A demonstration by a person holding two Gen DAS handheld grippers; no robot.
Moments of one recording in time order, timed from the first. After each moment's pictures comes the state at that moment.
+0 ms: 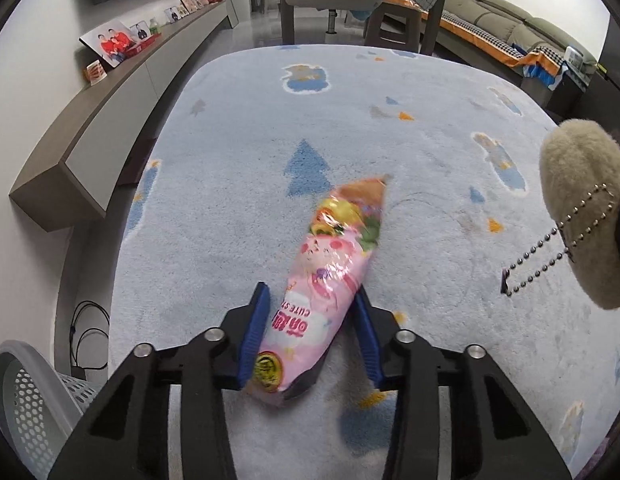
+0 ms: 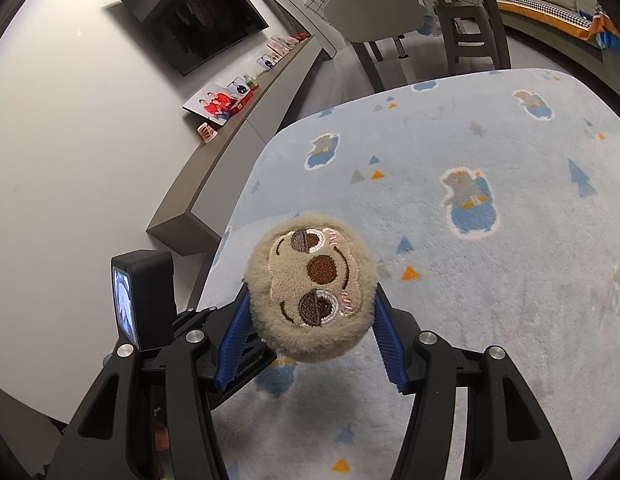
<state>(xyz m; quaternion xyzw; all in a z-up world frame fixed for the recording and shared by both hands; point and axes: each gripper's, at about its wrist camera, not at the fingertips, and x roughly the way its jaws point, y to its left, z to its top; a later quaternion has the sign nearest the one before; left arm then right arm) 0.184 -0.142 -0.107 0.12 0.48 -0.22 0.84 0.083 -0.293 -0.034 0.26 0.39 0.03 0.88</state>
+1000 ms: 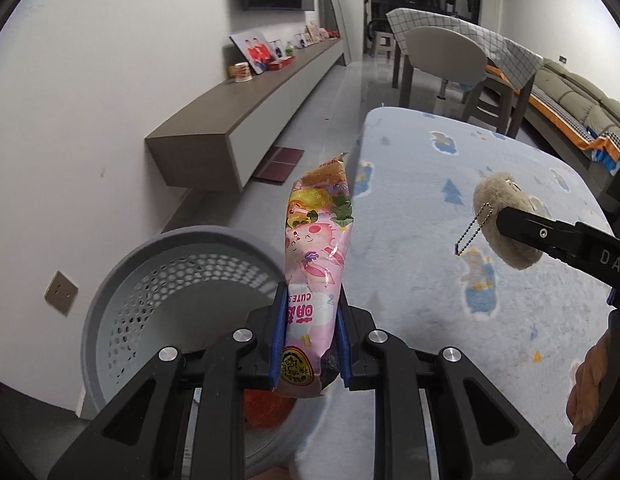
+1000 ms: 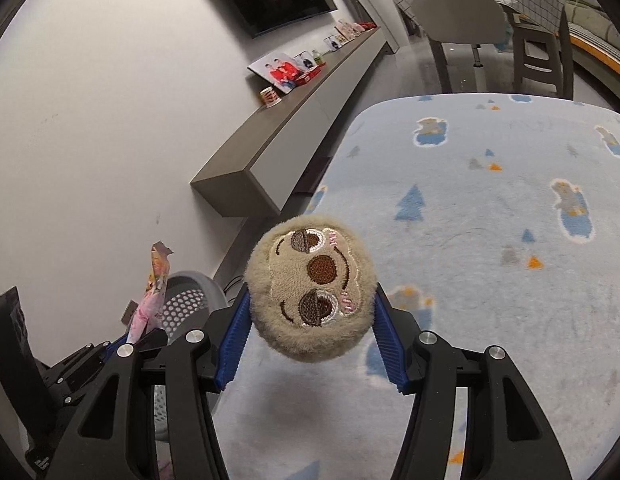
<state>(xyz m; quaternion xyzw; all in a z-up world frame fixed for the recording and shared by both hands) 0.077 0.034 -0.020 0.04 0.42 -0.04 0.91 0.097 -0.168 -0.026 0.18 0.40 0.13 0.89</state>
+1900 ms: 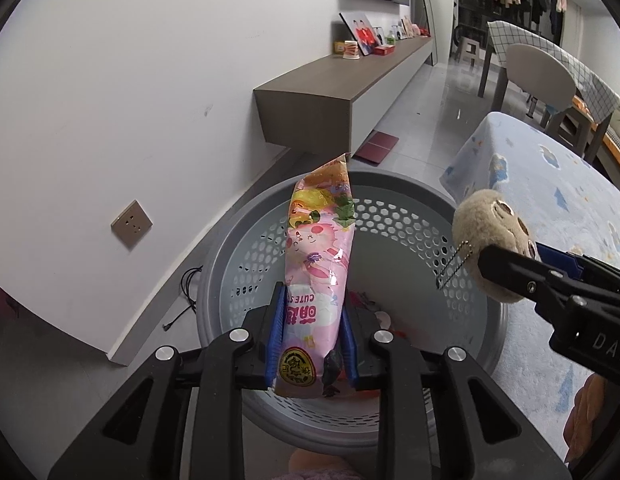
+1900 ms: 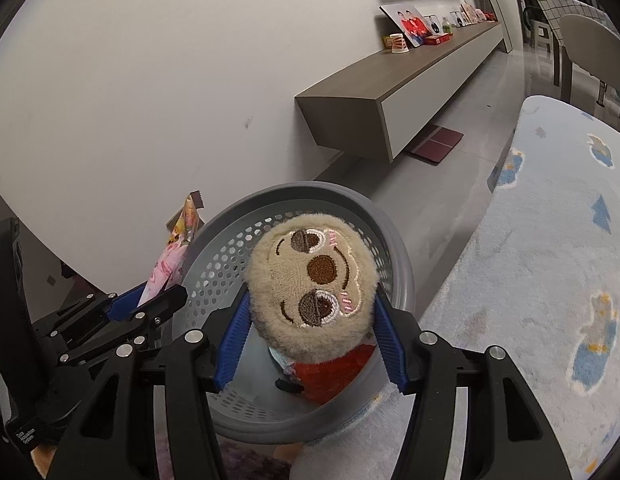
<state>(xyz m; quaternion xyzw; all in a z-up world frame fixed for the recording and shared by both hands) 0.046 0.159 -0.043 0.00 0.43 0.09 0.90 0.102 0.009 -0.048 0.06 0.44 0.28 0.85</state>
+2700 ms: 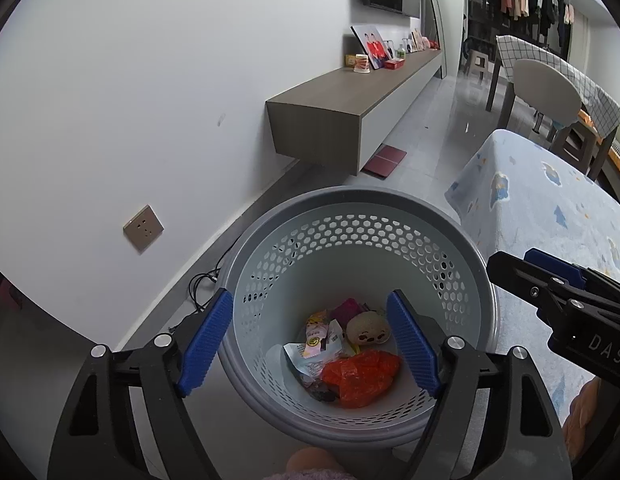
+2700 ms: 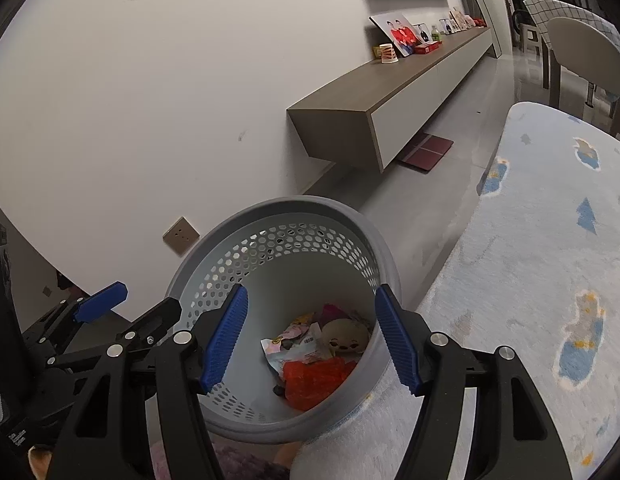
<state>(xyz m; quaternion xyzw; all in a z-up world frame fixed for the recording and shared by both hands) 0.036 0.162 -0.029 -0.01 0.42 0.11 0.90 0.094 -0.005 -0.037 0.07 0.43 0.26 0.86</state>
